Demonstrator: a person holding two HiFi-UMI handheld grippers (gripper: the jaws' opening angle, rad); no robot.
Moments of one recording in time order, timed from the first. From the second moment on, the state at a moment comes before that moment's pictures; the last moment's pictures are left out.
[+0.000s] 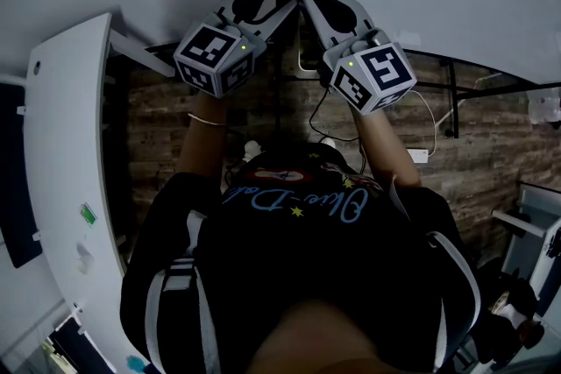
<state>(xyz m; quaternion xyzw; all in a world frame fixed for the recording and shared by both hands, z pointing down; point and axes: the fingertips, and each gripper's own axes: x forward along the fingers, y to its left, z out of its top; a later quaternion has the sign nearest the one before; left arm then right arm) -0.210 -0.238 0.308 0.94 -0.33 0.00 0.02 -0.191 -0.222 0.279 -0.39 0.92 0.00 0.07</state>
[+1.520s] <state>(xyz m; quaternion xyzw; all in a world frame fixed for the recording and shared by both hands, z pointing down) -0.232 -0.207 0.291 0.92 -0.38 0.04 -0.03 -0.189 -0.200 0.277 -0.35 0.93 0.01 0.08</state>
